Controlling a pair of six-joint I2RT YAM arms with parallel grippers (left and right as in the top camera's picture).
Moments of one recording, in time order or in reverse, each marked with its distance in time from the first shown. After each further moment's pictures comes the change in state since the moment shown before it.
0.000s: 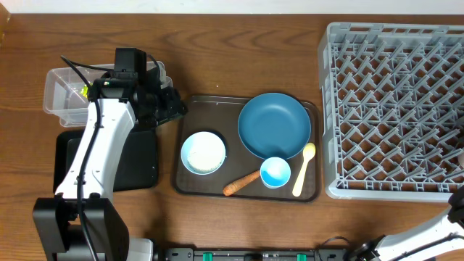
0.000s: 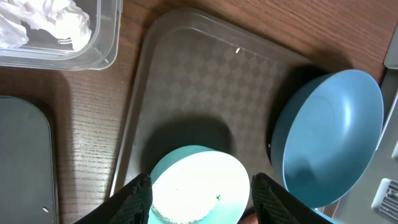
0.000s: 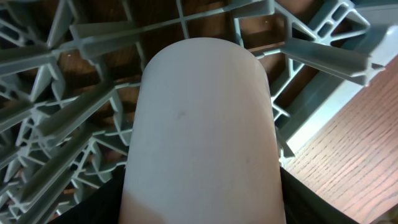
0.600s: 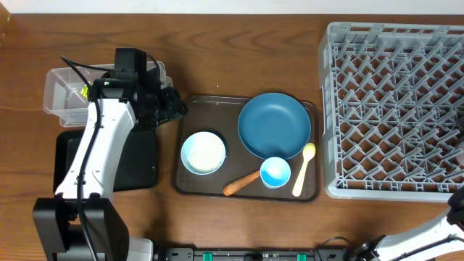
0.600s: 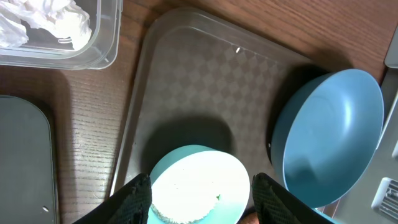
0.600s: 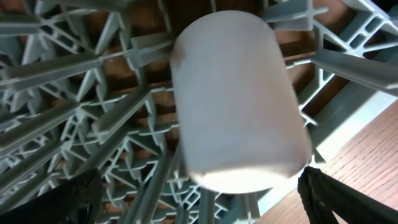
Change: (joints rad) left arm 0.000 0.000 0.000 0.000 0.000 0.000; right arm -0.002 -0.024 0.006 0.012 -0.100 0.006
